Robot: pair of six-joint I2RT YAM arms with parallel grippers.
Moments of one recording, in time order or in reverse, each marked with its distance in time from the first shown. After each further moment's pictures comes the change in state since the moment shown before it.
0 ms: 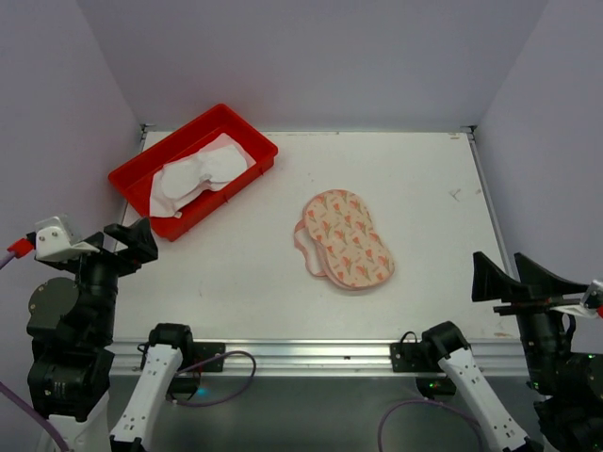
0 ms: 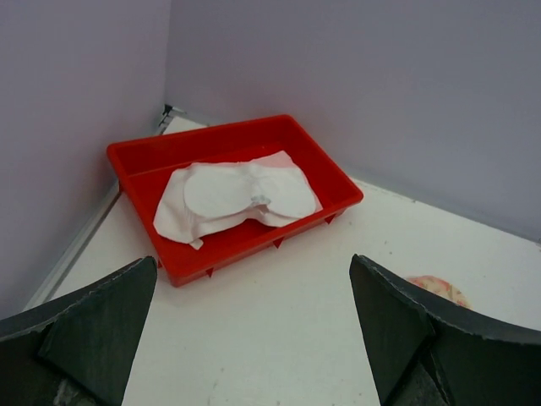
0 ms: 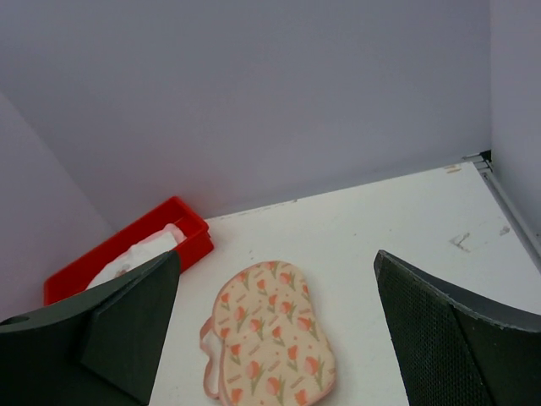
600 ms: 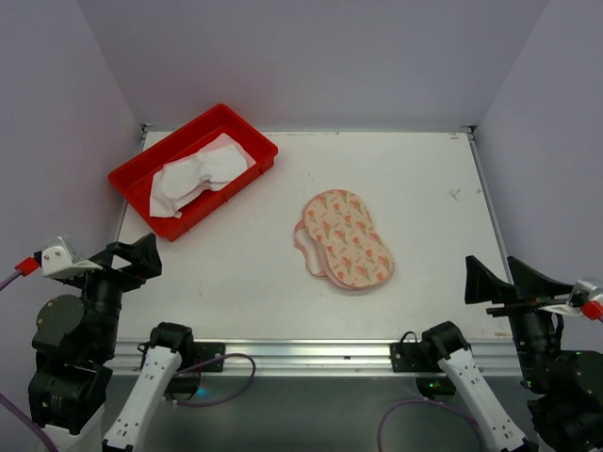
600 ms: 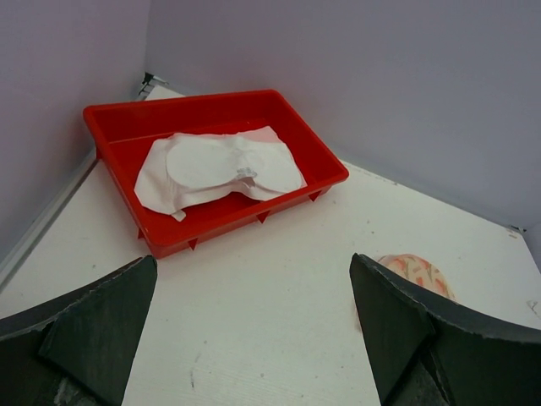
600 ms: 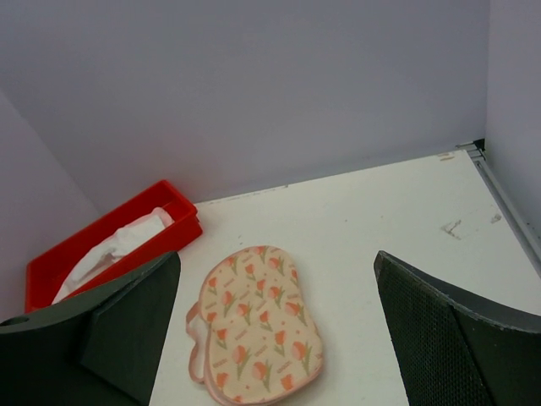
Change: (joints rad) left arm -0.121 -0.130 -0.122 -0.057 -0.085 -0.081; right arm 0.001 -0.080 -0.070 -0.026 0.001 -0.026
